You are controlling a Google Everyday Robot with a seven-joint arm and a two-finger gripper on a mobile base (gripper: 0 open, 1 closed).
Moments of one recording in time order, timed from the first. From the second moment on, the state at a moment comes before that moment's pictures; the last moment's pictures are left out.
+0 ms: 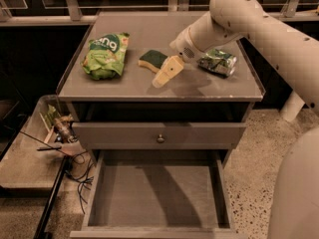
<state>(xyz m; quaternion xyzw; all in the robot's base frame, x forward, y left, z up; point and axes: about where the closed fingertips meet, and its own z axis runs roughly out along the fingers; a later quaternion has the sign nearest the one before) 0.704 -0.043 0.855 -0.54 0.75 0.16 0.34</state>
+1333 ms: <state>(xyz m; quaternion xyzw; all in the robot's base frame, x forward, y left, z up) 0.740 -0.025 0.851 -0.52 0.76 0.19 0.35</state>
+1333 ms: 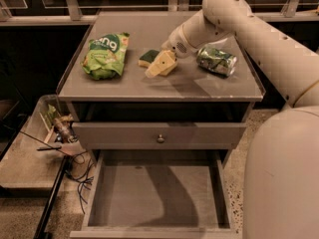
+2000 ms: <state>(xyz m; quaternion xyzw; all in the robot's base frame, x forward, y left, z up) 0.740 -0.025 0.851 -0.52 0.76 0.19 0.35</state>
